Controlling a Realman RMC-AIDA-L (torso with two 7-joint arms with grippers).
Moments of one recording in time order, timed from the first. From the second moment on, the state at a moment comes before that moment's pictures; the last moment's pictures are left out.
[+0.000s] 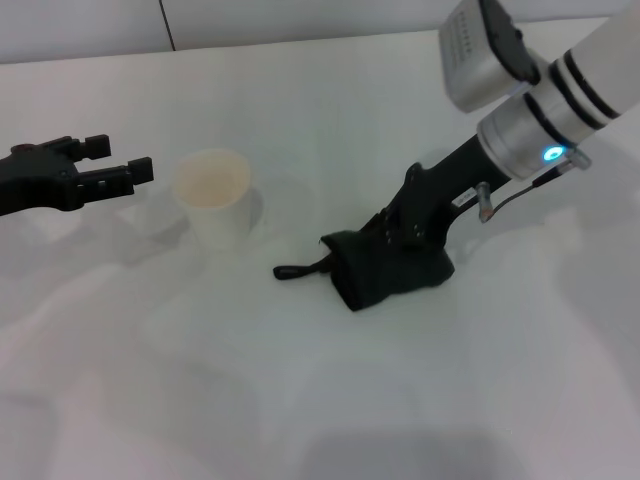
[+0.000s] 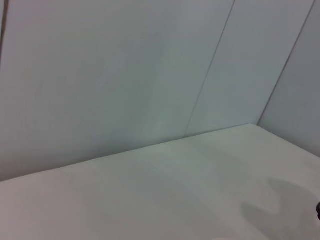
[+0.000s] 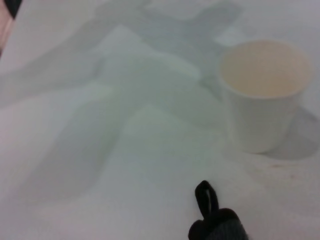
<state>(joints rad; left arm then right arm) -0.84 -2.02 2.85 -0.60 -0.33 1.60 -1.37 1.19 2.00 -2.82 0.33 -0.33 -1.39 1.31</state>
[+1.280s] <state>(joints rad) -0.84 -2.02 2.85 -0.60 -0.33 1.60 -1.37 1.02 1.96 -2.82 0.64 -0.16 -1.46 1.31</state>
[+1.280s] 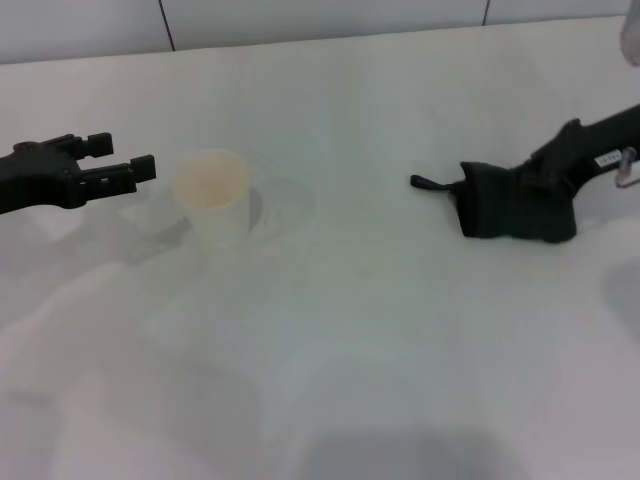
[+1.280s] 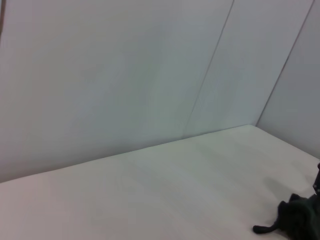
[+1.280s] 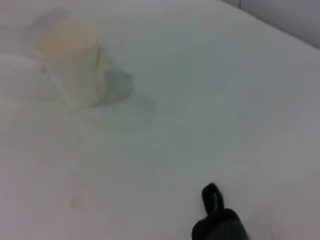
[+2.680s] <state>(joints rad) -0.85 -2.02 2.85 -0.60 -0.33 1.59 -1.37 0.98 1.97 -2.83 0.74 -0.05 -1.60 1.25</state>
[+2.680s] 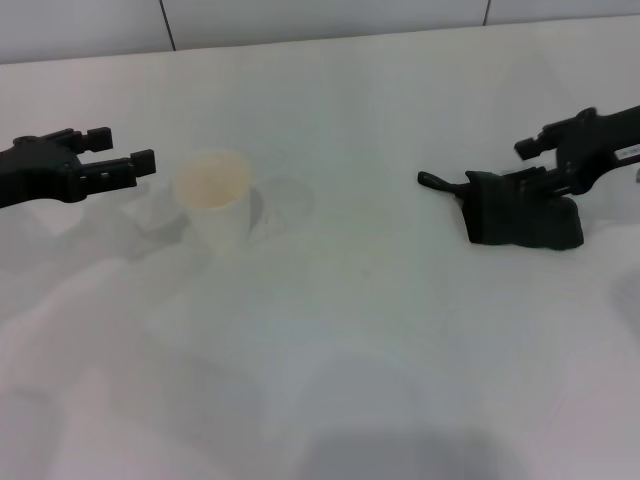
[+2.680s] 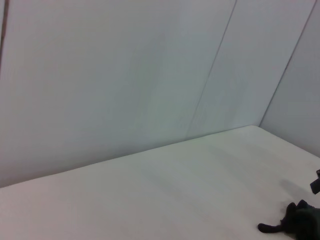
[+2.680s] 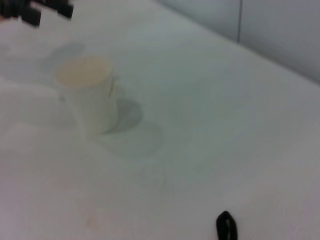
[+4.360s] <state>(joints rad) -0.86 -2.04 2.85 -0.77 -0.15 1.80 -1.59 0.80 1.99 -2.82 0.82 0.25 -1.82 1.14</state>
